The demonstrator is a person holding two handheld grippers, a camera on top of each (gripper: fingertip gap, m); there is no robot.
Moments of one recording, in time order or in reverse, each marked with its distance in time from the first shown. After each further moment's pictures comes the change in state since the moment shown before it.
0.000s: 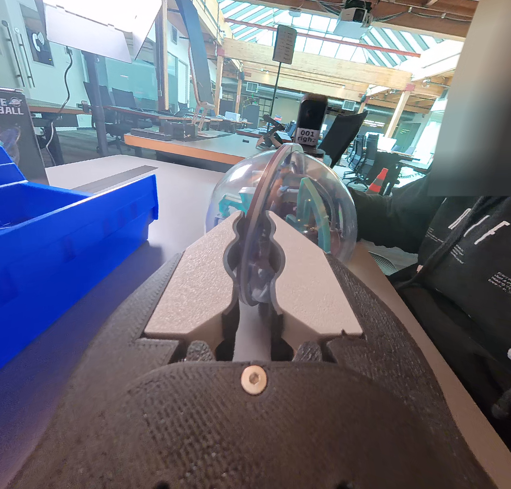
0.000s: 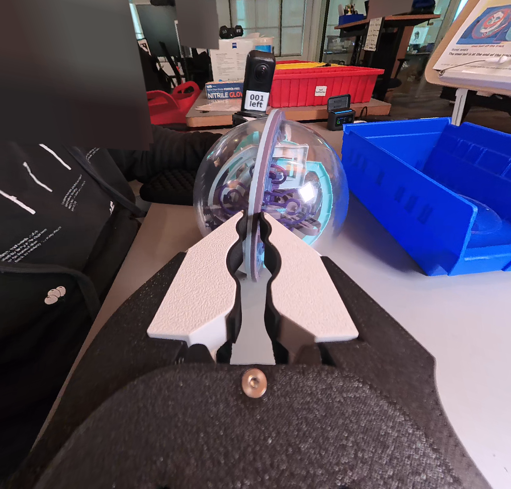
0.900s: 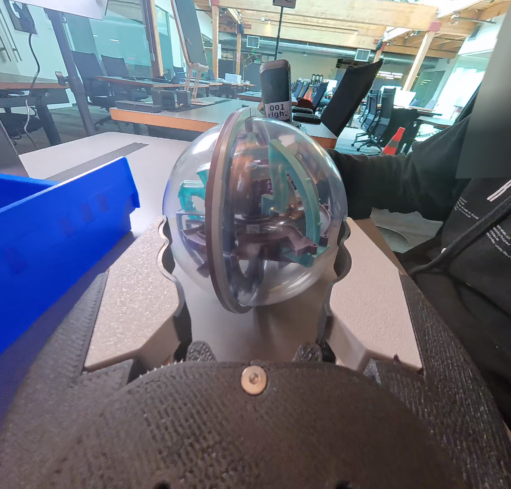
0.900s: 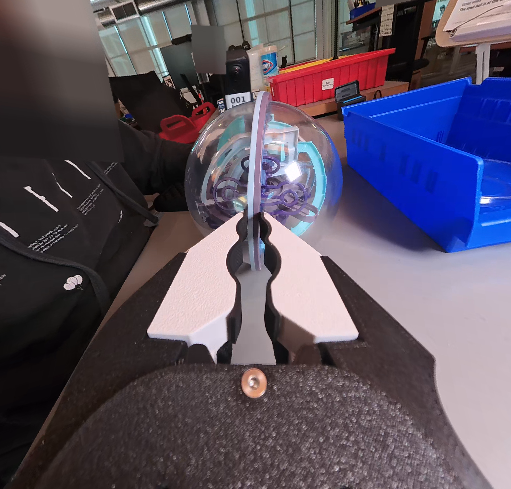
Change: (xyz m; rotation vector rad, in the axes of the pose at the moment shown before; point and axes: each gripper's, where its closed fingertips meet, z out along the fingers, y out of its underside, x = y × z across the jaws) left arm 0.016 0.024 0.029 -0.131 -0.013 0.064; right arm 0.025 0.016 -0.004 0.041 -0.070 0.165
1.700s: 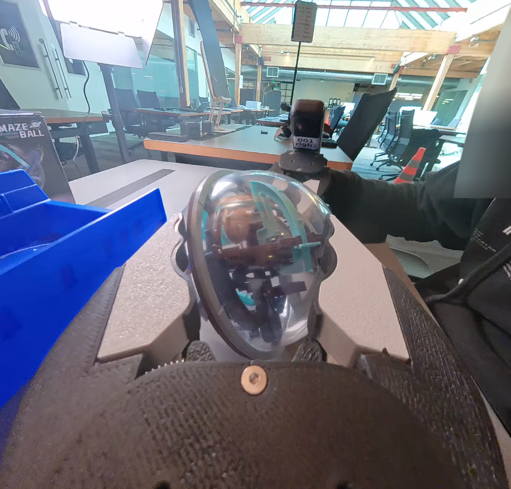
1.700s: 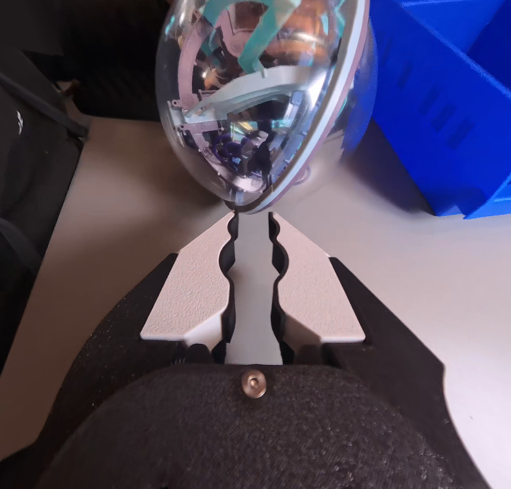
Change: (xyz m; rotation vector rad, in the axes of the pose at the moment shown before) left arm -0.011 -0.030 -0.009 0.082 -0.076 0.031; right arm 0.008 0.048 0.019 -0.398 0.145 -0.163
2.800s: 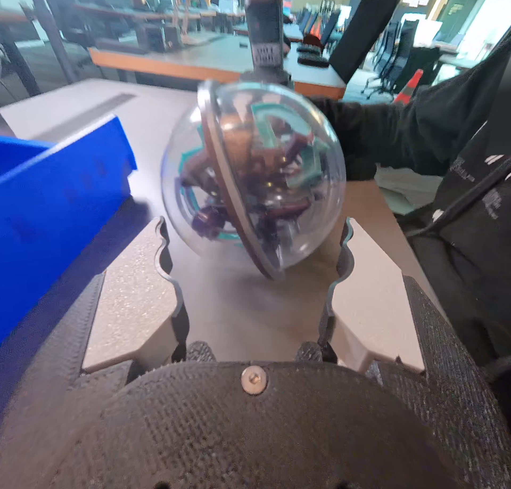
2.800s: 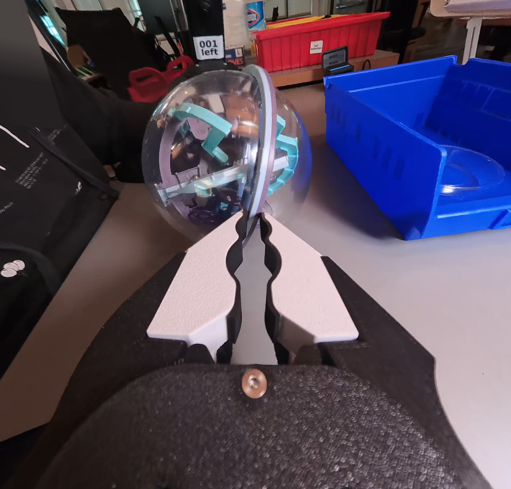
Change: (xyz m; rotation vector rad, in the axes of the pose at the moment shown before) left arm 0.009 0.049 -0.009 -0.278 0.082 -0.020; right arm 0.031 -0.021 -0.023 0.268 -0.089 0.084
